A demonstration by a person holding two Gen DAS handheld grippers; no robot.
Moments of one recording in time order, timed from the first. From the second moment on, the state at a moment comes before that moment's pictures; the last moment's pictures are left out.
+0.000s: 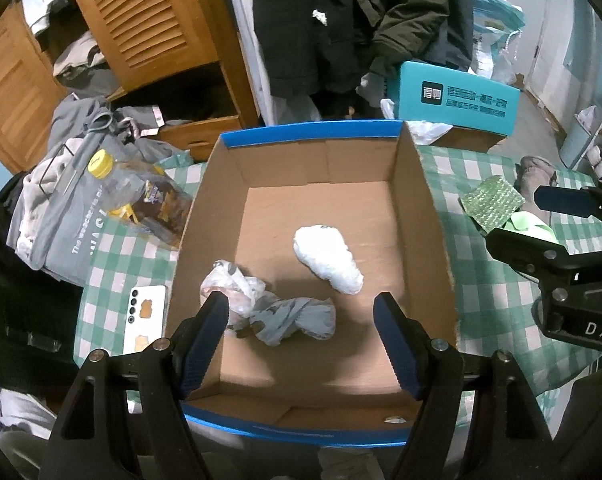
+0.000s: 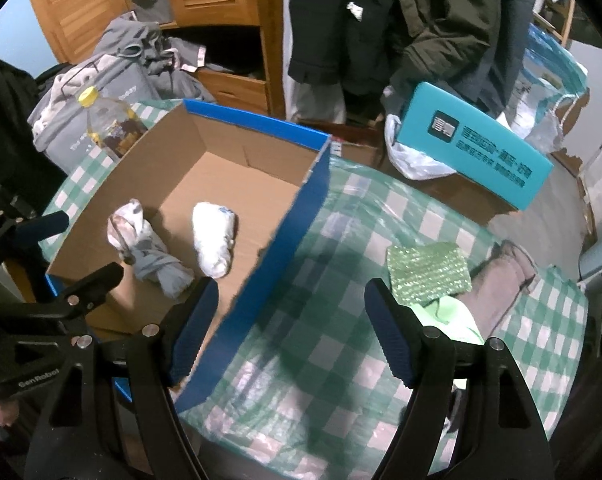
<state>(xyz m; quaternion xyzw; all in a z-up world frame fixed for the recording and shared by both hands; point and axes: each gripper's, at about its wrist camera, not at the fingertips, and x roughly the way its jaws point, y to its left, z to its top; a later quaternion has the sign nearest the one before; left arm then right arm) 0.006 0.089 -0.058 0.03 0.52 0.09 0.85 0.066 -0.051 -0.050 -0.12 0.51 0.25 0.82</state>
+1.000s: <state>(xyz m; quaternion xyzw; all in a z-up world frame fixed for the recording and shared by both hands) 0.019 0.010 -0.057 0.08 0.52 0.04 0.85 0.064 -0.143 -0.058 -0.08 0.52 0.19 0.83</state>
